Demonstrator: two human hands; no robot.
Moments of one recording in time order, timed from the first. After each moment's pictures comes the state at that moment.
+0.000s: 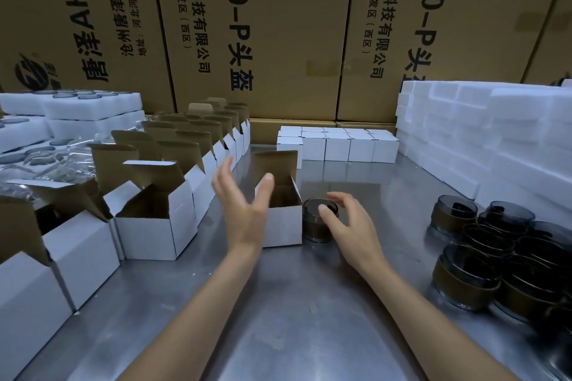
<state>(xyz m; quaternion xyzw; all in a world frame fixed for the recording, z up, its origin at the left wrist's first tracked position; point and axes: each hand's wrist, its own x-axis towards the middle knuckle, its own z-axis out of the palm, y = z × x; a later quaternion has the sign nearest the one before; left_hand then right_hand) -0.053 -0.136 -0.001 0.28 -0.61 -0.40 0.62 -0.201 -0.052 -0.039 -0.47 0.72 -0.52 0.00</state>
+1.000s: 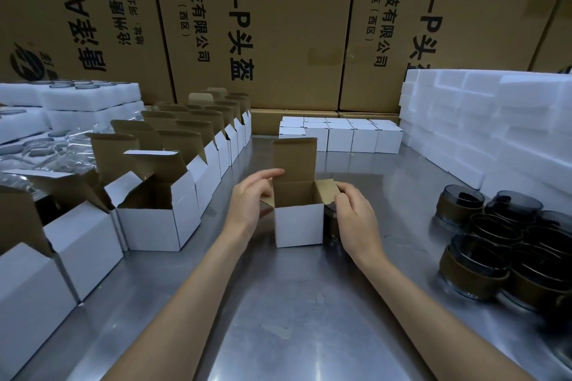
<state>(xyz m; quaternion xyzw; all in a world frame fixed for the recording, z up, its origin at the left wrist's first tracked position) -0.045 -0.155 -0.002 0.29 -0.63 -0.57 0.44 -0.177 -0.053 -0.026 -0.40 0.69 -0.60 0.06</state>
